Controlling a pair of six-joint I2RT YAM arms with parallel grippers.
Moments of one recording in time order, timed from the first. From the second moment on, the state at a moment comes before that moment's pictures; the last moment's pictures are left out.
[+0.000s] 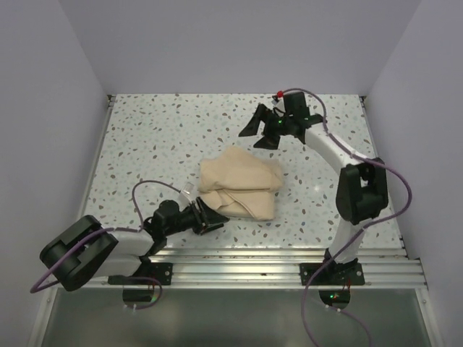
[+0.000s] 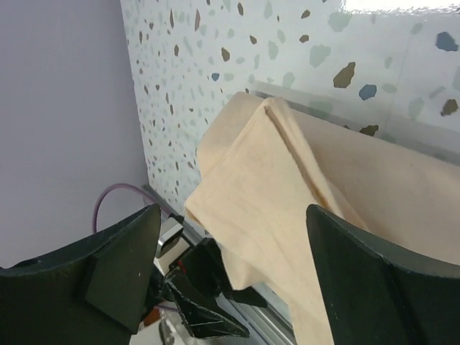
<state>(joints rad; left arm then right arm) -0.69 1.28 0.06 0.87 0.39 -1.29 0.32 1.94 1.55 -0.39 -0.65 0.76</state>
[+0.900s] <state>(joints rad) -0.47 0.97 0.05 0.55 0.55 -1.15 0.91 1.34 0.95 -0.55 0.32 1.84</state>
